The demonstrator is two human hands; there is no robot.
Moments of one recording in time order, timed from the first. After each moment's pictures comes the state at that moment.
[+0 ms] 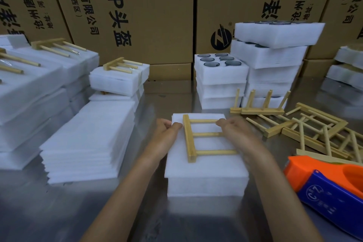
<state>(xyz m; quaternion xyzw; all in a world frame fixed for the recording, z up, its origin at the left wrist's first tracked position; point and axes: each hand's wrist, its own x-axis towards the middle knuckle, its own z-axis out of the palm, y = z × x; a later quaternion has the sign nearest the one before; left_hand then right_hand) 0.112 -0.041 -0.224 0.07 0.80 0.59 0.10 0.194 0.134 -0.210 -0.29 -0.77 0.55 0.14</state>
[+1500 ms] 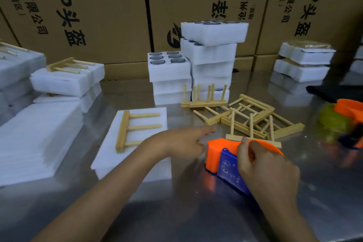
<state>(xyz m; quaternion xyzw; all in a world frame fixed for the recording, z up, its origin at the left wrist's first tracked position) 0.227 0.097 -0.172 0.51 0.81 0.17 0.23 0.381 0.212 -0.227 -0.37 -0.86 0.02 0.35</state>
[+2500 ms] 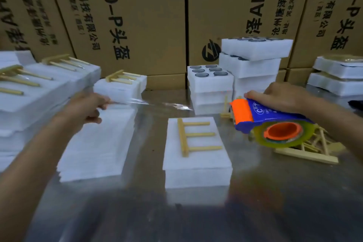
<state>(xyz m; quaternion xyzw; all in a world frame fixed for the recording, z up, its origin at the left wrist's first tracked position) 0.088 -0.174 -0.107 0.04 0.81 0.58 -0.01 0.254 0.241 -0.093 -0.17 -0.97 0.08 0.13</state>
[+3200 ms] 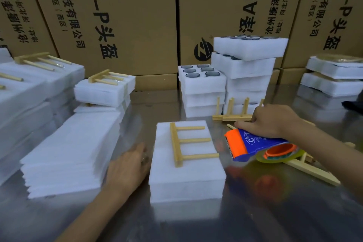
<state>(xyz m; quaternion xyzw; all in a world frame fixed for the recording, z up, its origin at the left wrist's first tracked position) 0.127 -0.087 -0.252 0.21 0.97 0.11 -0.11 0.233 0.271 -0.160 -0.14 -0.98 -0.11 0.11</state>
